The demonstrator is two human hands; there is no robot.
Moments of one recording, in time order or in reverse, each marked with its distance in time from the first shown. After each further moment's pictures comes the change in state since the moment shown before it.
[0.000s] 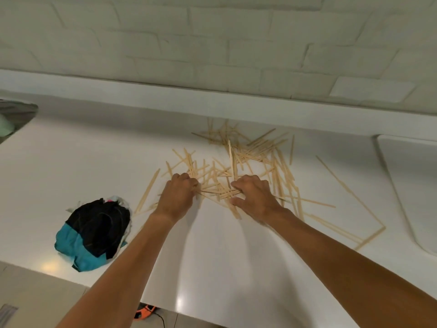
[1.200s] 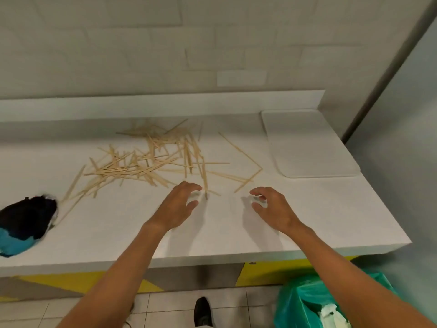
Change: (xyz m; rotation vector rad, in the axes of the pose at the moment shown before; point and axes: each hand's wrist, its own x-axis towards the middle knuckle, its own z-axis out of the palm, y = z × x) left_hand -0.119 0.215 0.038 -0.324 -0.223 0.291; right_hand -0.313 0.117 -0.069 0.371 0.253 0.417
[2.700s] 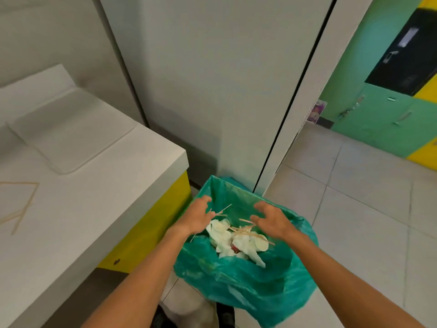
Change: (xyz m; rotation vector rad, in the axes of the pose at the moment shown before) left_hand -0.064 0.353 0.311 0.027 -0.832 0.384; right_hand -0.397 0.218 -0.094 0.135 0.363 0.941
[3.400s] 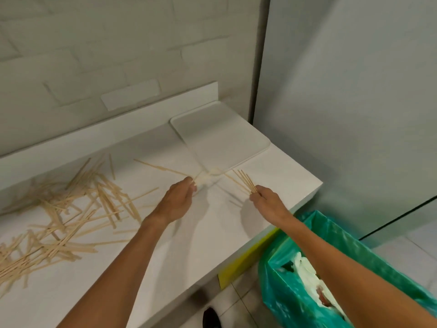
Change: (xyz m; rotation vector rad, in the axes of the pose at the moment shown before) left_hand -0.159 -0.245 -0.279 -0.021 0.539 -0.072; right_hand 0.040 -0.351 0.152 0.251 -0.133 -0.395
